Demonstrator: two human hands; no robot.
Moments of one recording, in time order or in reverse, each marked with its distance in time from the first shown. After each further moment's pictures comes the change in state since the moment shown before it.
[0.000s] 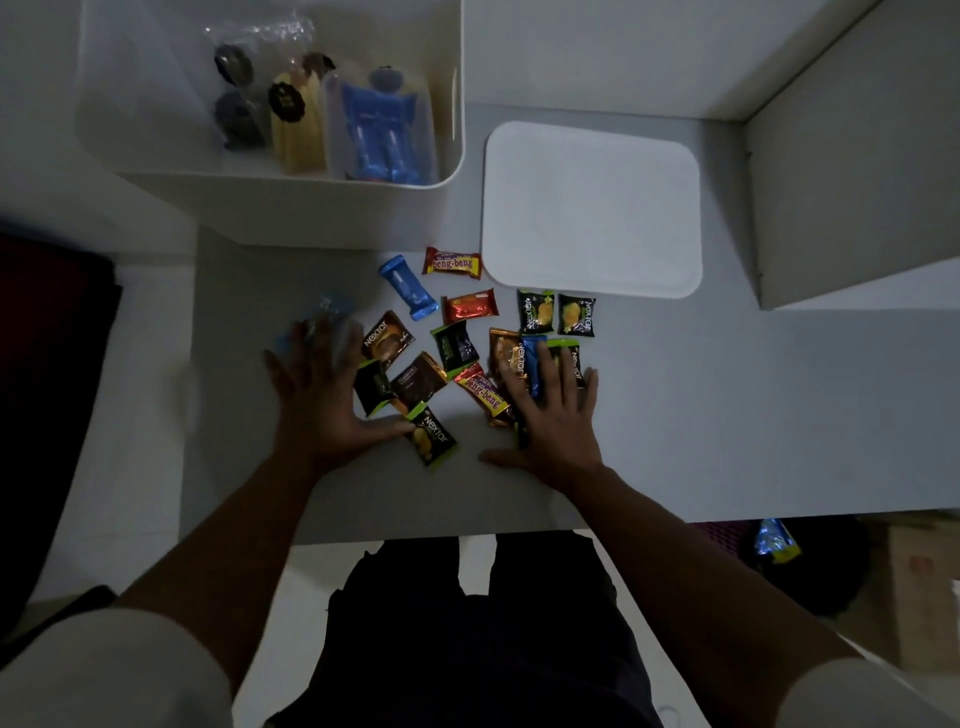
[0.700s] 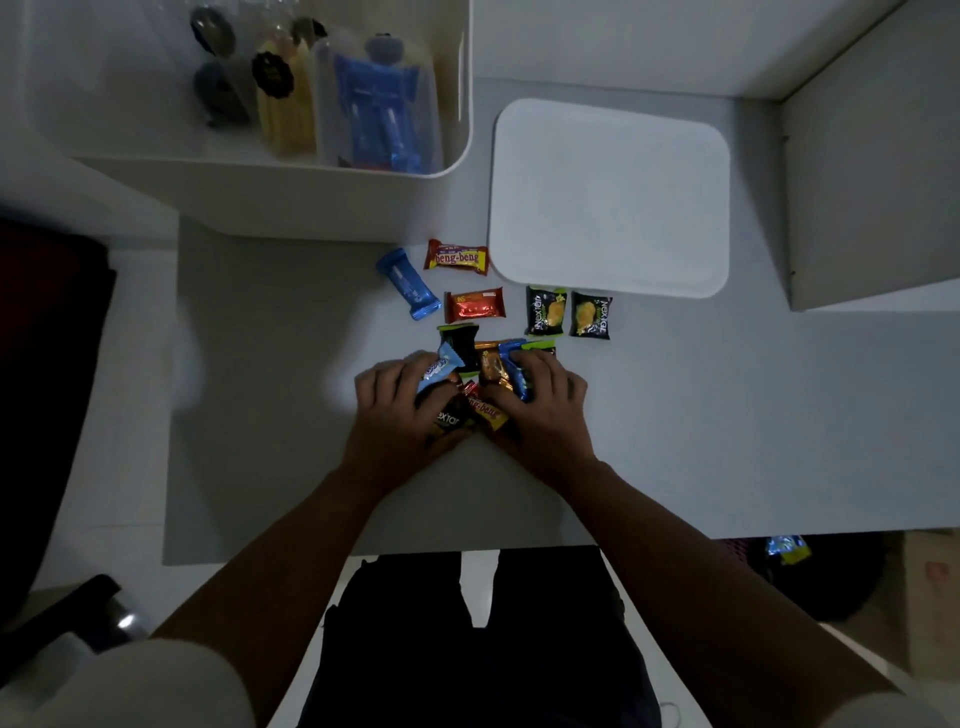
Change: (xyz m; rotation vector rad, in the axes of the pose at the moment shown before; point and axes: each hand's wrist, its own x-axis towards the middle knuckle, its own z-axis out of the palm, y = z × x) left_hand 0.010 0.059 0.046 0.127 0.272 0.365; right_hand 0.029 -0.004 0.013 -0.039 0.324 -0.170
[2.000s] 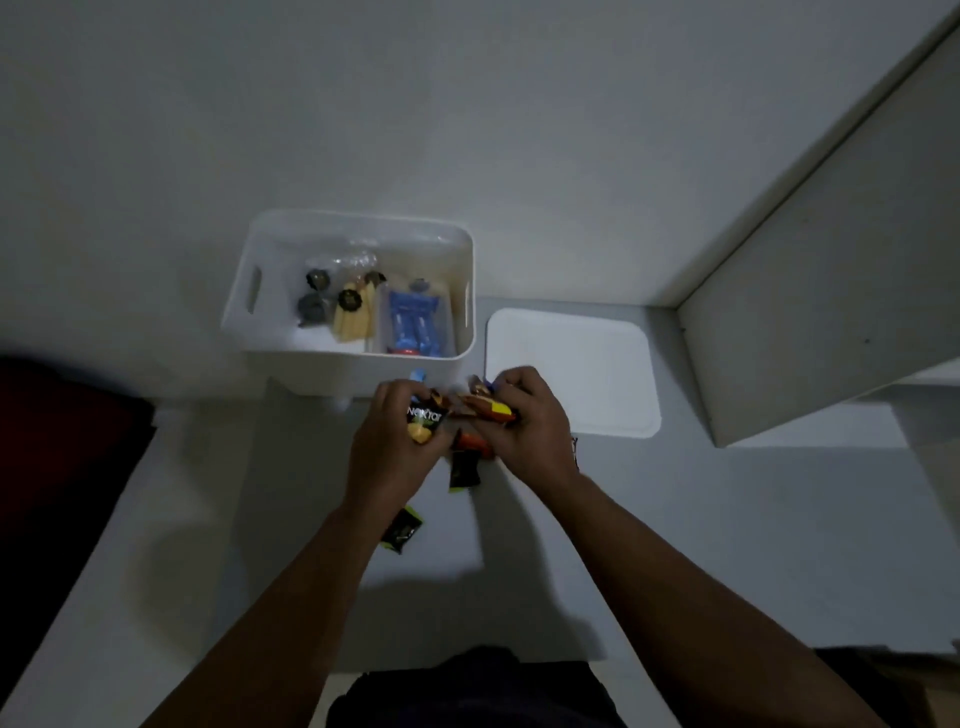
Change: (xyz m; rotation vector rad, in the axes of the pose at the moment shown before) left_hand 0.072 -0.002 -0.180 -0.694 0.356 -0.405; right_hand 0.105 -0.045 -0.177 0.615 0.405 0.106
